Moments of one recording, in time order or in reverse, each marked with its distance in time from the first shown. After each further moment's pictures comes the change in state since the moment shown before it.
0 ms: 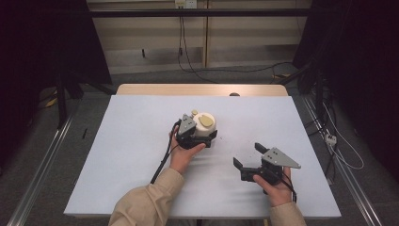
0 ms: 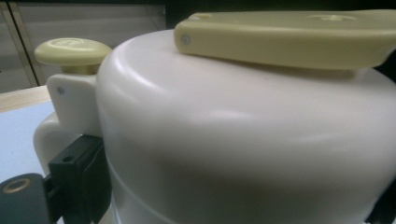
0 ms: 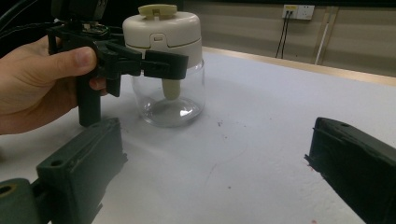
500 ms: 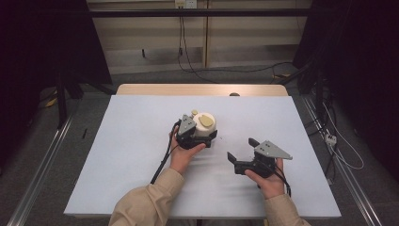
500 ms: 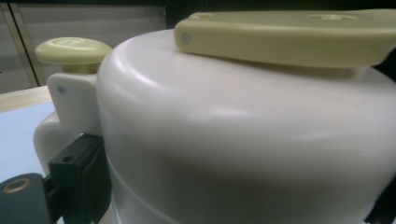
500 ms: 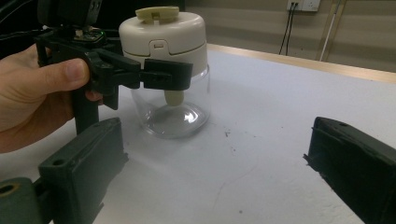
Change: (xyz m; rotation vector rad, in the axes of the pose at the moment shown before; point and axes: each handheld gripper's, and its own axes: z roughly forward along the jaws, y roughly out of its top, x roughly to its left) left arm 0.000 -0.001 0.000 -0.006 0.002 -0.004; right arm 0.003 0.011 0.022 0.030 0.006 0.017
